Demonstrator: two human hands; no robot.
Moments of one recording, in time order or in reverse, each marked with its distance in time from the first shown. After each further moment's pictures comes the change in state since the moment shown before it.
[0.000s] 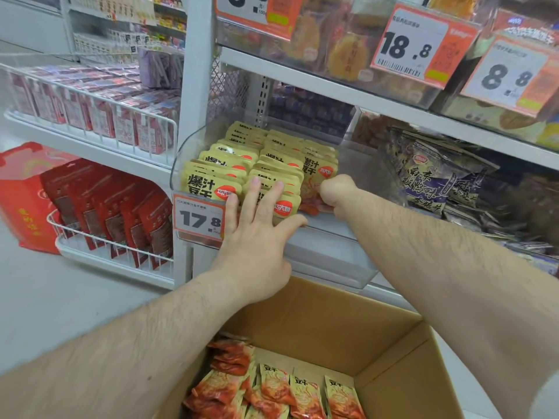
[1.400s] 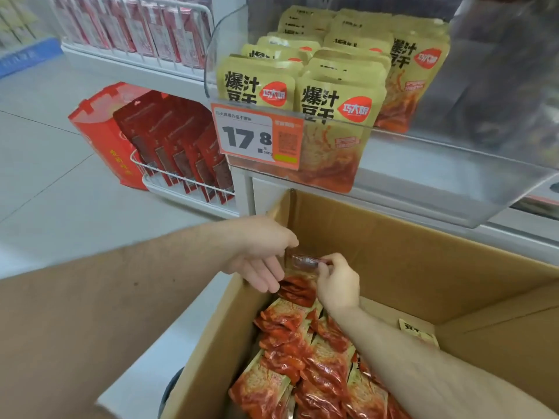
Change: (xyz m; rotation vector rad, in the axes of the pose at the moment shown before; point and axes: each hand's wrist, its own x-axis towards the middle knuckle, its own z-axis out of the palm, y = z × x) left_hand -0.039 -0.056 0.034 -0.618 -0.875 -0.987; right_hand -0.126 0.260 0.145 -0.174 -0.143 -0.074
